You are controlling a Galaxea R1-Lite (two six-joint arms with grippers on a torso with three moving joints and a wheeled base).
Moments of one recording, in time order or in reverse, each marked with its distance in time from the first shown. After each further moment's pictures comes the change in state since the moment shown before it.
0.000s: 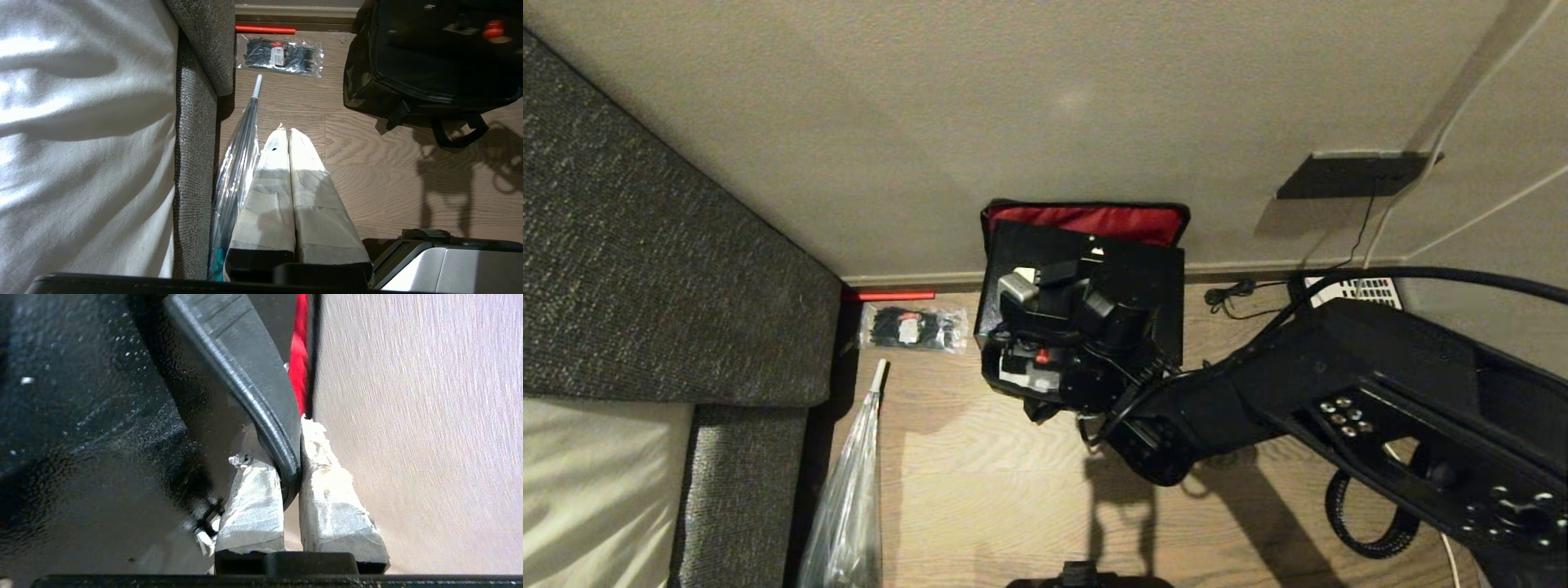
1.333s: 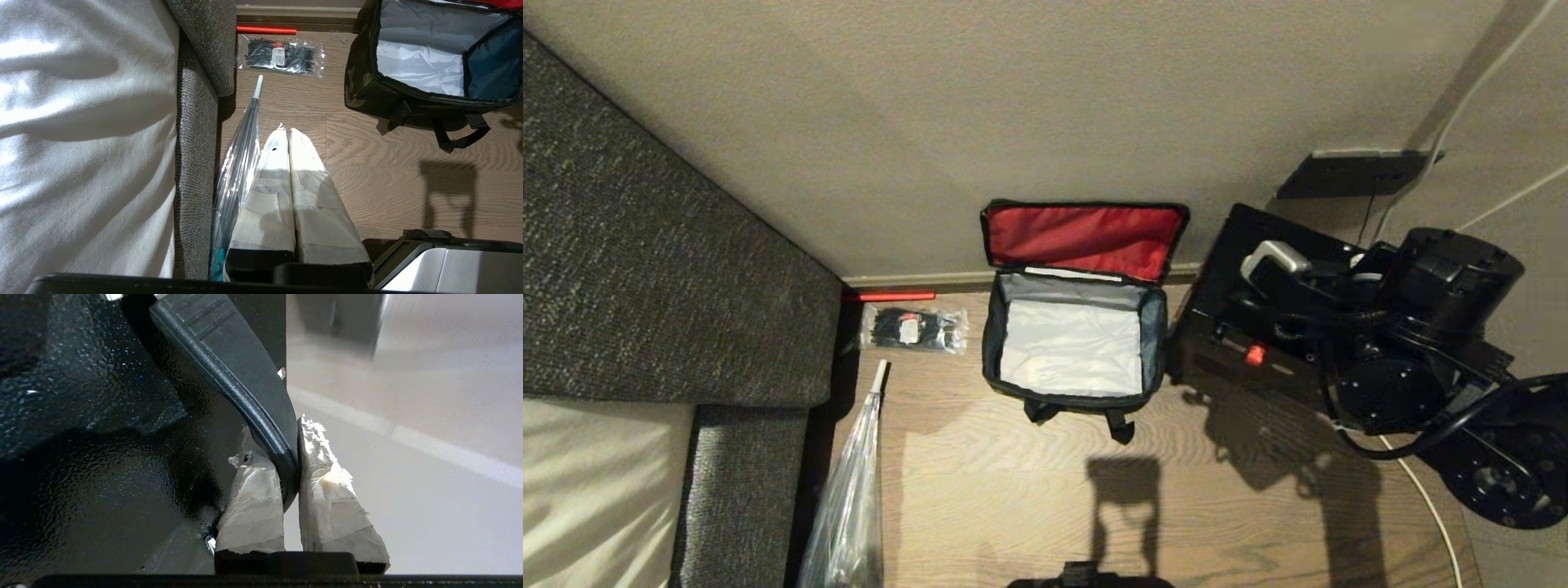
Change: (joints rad) left arm 0.000 0.000 0.000 0.000 0.000 0.000; right arm -0.352 -0.584 0.759 0.008 -0.083 0.325
